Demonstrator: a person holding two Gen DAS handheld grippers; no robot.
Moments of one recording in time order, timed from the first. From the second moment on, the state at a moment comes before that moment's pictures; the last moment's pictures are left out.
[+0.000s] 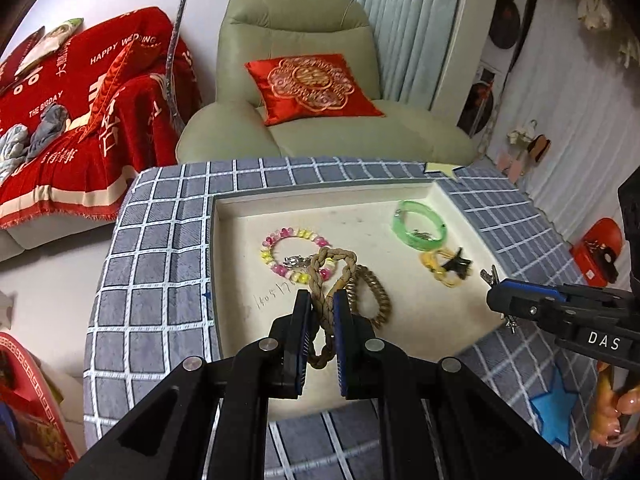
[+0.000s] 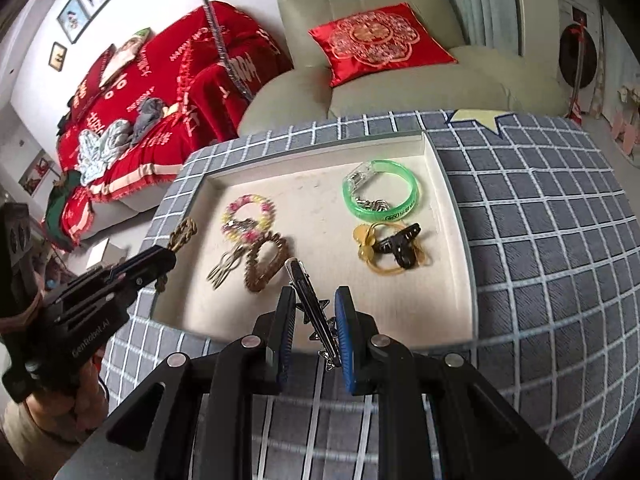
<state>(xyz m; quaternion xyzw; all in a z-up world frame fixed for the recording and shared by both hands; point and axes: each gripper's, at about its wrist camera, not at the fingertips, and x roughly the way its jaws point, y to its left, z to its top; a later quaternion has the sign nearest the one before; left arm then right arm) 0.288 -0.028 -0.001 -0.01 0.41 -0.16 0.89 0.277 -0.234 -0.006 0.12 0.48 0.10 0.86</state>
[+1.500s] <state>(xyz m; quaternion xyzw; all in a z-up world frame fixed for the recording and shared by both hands) 0.305 -0.063 -0.048 0.05 0.45 -0.15 0.88 0.265 -0.231 -0.022 0.10 0.46 0.06 0.88</state>
